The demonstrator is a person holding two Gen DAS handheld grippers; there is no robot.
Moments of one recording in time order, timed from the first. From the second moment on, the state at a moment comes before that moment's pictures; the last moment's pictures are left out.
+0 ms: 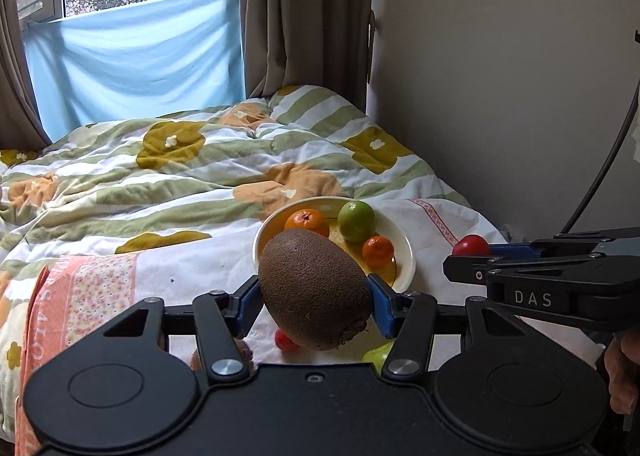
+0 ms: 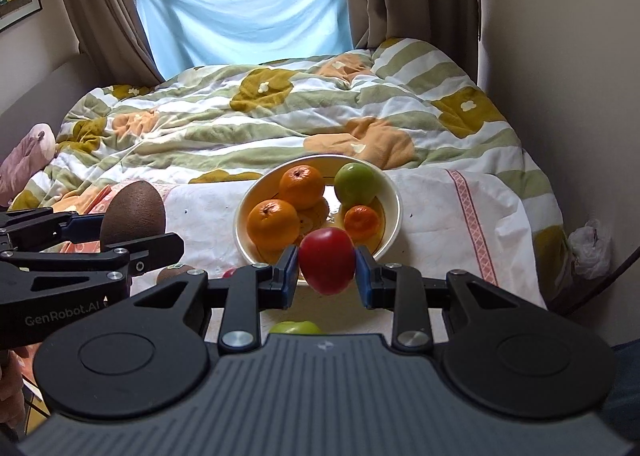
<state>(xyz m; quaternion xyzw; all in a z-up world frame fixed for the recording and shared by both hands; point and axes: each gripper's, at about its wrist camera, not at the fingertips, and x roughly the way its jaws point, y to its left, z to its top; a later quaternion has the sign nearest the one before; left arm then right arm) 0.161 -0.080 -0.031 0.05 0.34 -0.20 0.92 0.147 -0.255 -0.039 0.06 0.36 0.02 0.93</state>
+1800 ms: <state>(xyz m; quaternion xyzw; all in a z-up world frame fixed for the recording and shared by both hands) 0.217 -0.154 -0.094 0.12 0.37 -0.13 0.91 0.252 -0.320 -0.096 0.06 0.42 0.10 0.90</state>
